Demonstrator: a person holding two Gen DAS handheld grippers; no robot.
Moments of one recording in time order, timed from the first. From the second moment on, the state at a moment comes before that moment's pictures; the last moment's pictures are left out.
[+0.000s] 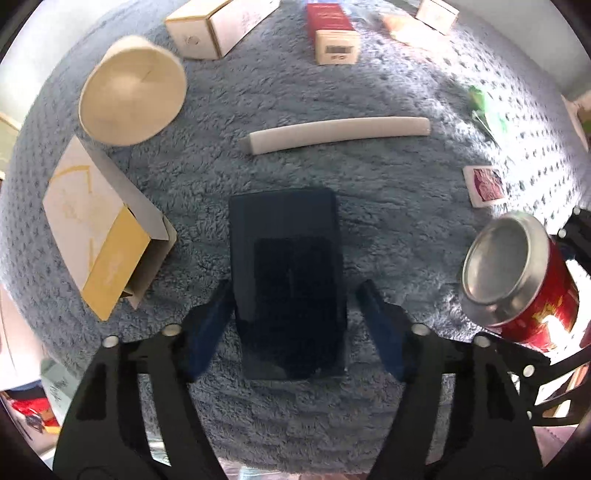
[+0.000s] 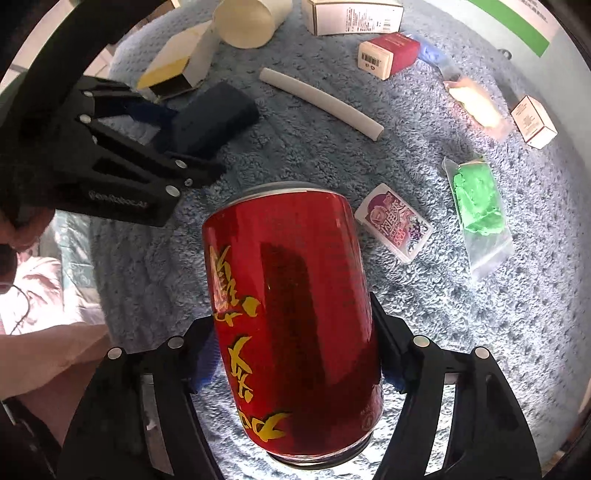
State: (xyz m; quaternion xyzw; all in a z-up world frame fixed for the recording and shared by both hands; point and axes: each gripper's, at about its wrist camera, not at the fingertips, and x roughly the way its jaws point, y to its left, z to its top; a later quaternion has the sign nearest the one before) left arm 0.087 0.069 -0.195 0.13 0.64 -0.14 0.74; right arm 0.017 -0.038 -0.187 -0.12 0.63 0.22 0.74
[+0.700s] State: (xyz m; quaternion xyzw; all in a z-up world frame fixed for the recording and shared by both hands) left arm 0.044 0.133 -0.097 0.08 0.59 -0.10 0.80; right arm 0.046 -0.072 -0.119 -0.04 0.58 0.24 0.78
